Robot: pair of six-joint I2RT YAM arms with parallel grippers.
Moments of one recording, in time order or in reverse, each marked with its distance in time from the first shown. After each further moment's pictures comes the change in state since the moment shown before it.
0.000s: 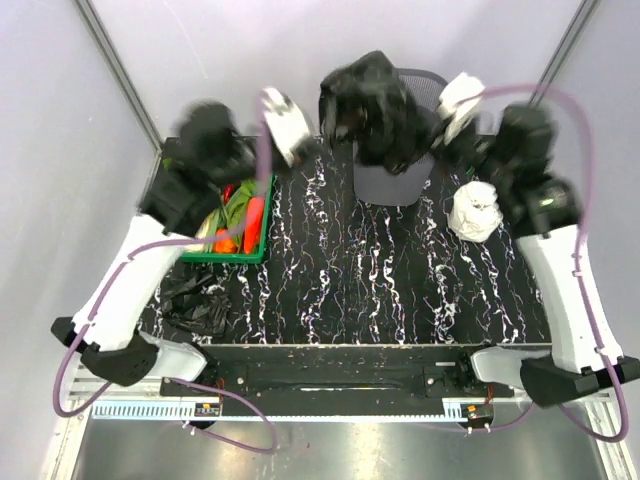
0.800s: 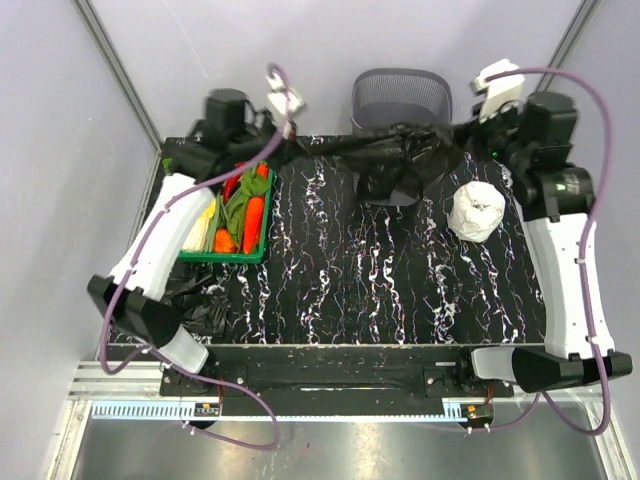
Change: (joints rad) left arm 0.146 0.163 -0.199 -0.171 -0.020 -0.007; right arm -0.110 -0.034 -0.218 -0.053 0.229 -0.056
